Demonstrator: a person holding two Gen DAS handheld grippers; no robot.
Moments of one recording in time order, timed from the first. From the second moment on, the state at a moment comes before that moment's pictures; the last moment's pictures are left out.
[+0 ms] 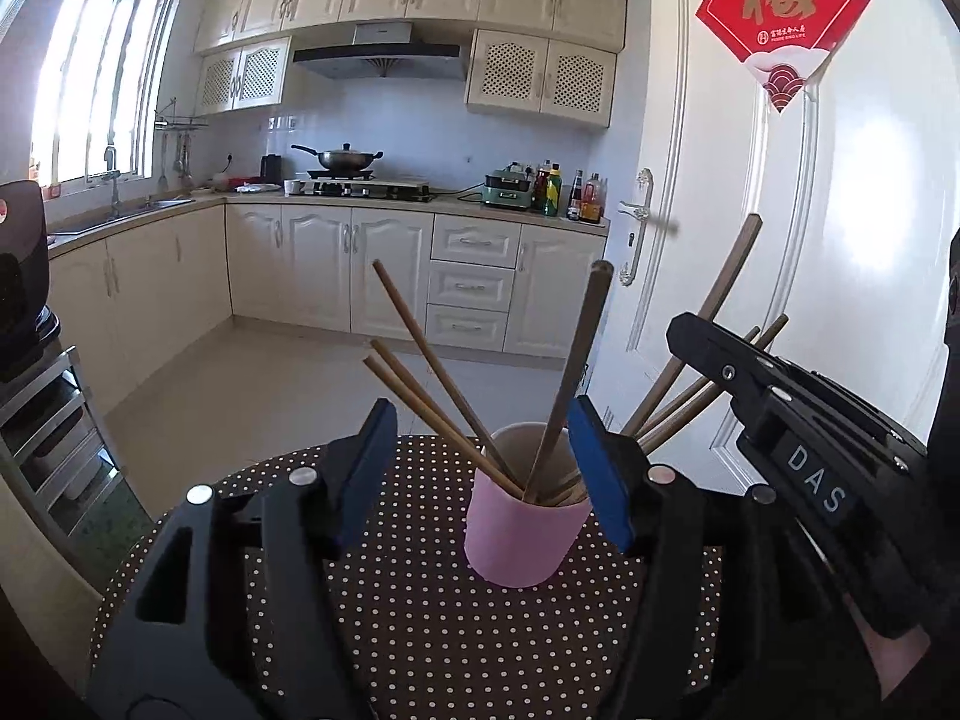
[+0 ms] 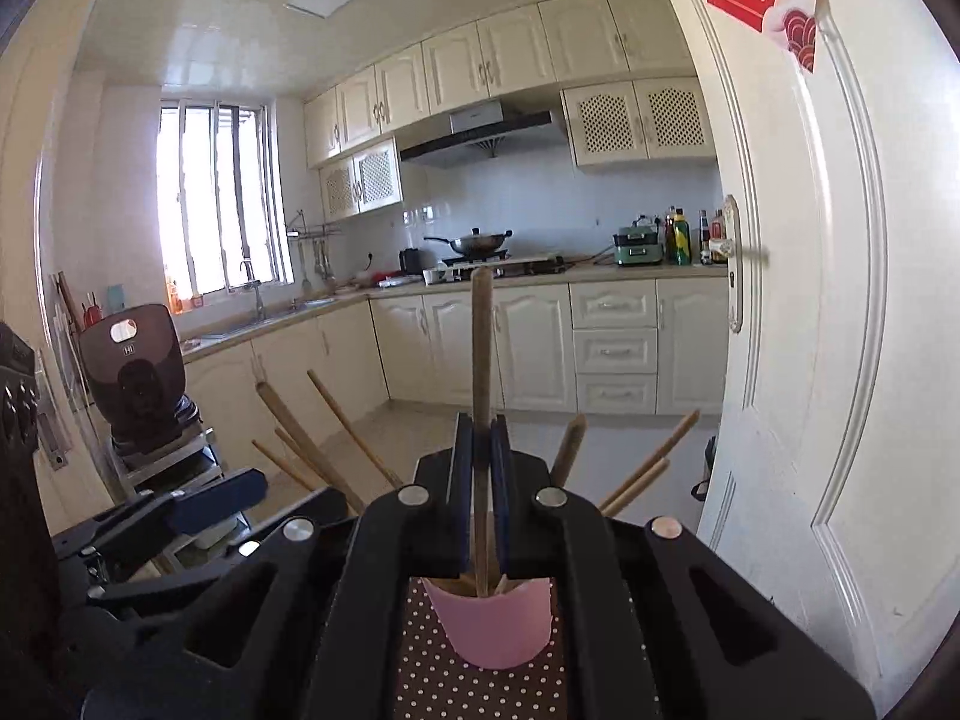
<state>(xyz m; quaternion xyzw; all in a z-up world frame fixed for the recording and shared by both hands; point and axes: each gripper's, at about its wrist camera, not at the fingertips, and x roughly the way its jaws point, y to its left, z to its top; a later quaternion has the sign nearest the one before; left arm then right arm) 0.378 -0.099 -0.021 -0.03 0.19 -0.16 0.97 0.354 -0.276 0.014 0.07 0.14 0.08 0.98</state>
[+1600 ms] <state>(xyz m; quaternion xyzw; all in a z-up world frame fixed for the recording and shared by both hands) 0.230 -0.022 -0.018 0.02 0.12 -0.08 0.99 0.221 -0.208 0.014 -0.02 0.15 0.15 0.98</state>
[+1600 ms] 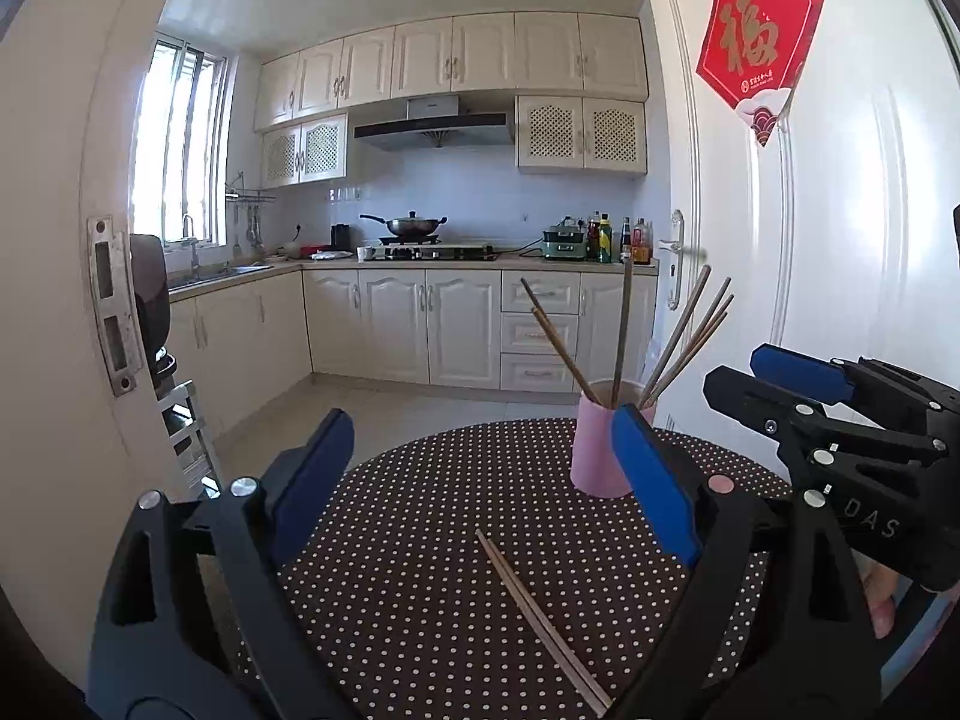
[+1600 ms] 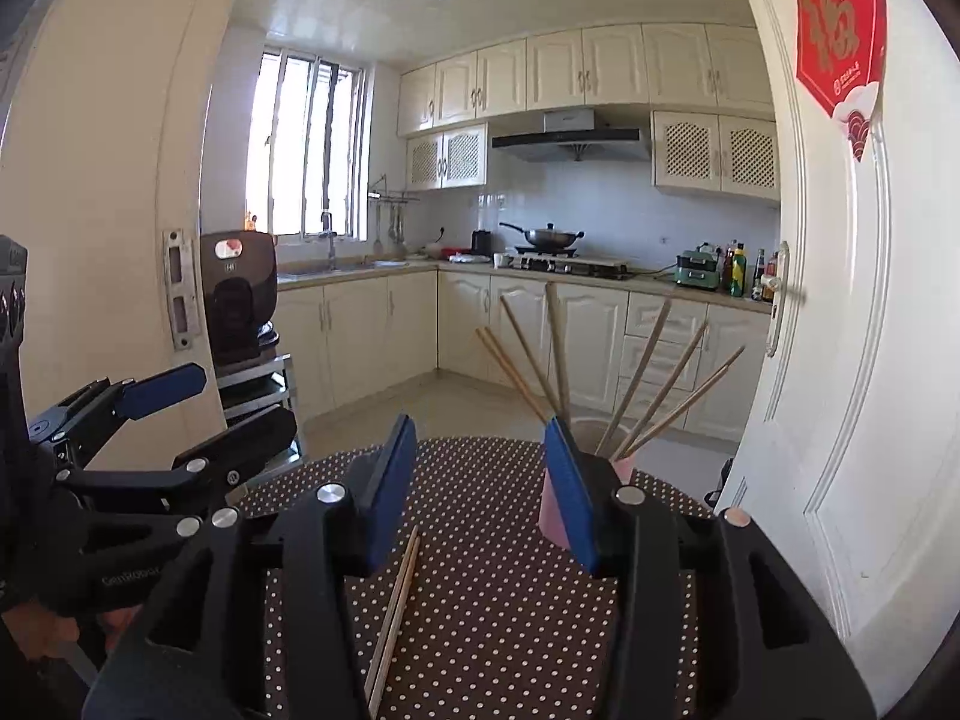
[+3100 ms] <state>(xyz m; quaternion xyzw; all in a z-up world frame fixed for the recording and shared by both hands) 0.347 0.039 -0.130 -0.07 0.43 -0.08 0.90 0.350 -0.130 -0.122 -0.06 0.48 0.19 0.85</state>
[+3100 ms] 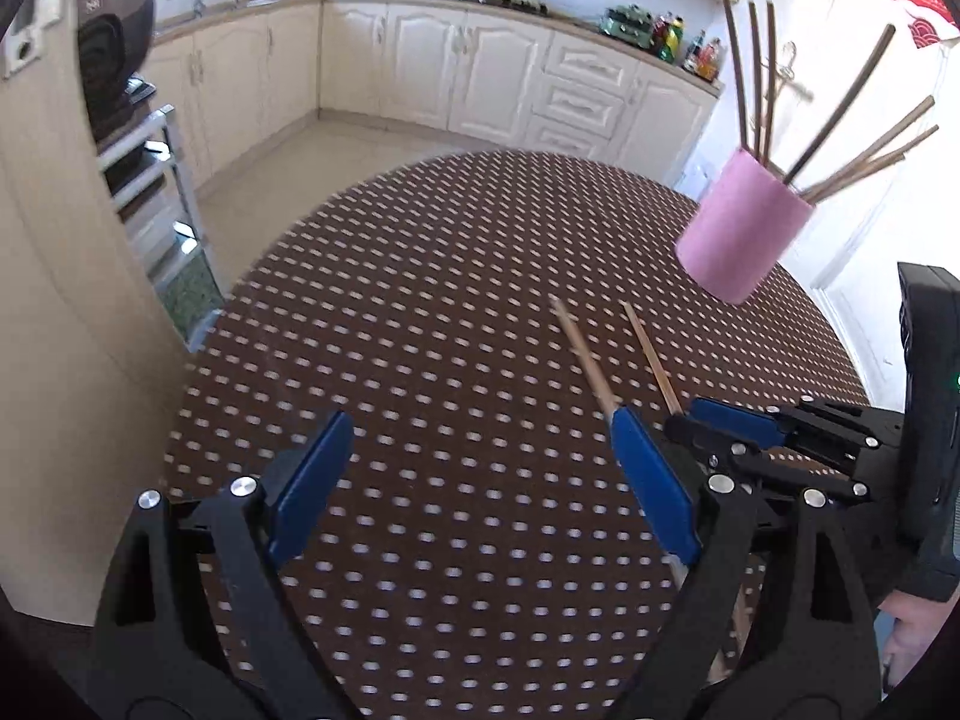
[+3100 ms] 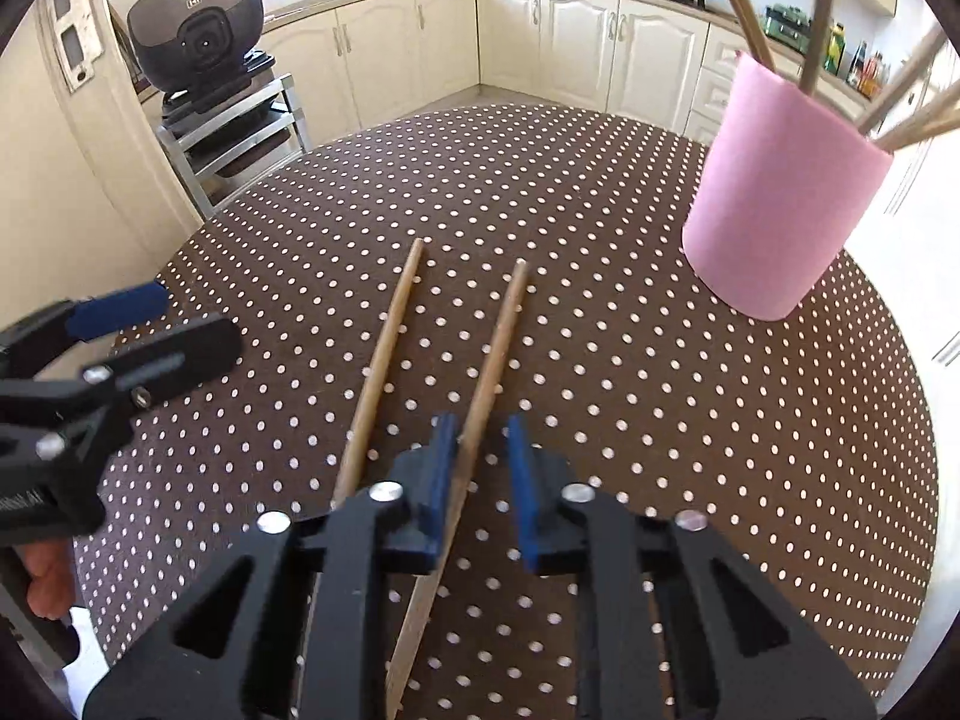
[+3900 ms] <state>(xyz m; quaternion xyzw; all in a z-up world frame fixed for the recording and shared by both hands) 0.395 -0.027 -0.149 0.01 0.50 -0.07 0.86 0.366 -0.158 -0.119 -0.02 0.51 0.20 0.84</state>
